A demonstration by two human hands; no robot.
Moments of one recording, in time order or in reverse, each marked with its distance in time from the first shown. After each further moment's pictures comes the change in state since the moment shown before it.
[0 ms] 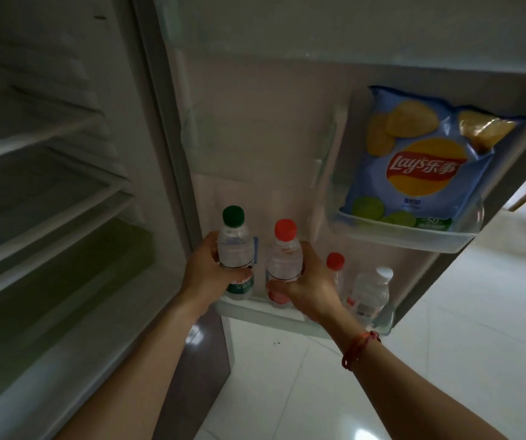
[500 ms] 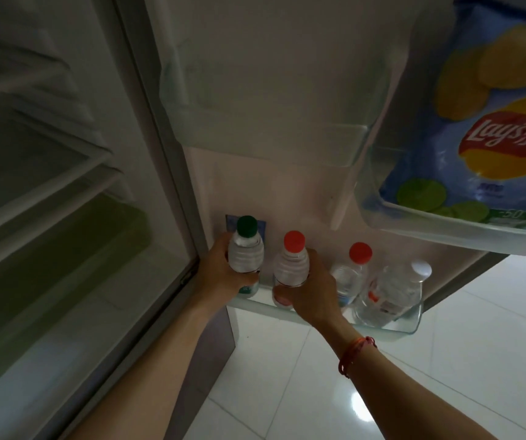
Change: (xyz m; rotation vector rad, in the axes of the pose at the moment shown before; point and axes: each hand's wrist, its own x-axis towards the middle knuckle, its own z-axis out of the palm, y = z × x) left_hand 0.035 -0.066 0.017 0.137 -0.078 -0.067; right_hand 0.025 0.048 0.049 -0.099 0.020 0.126
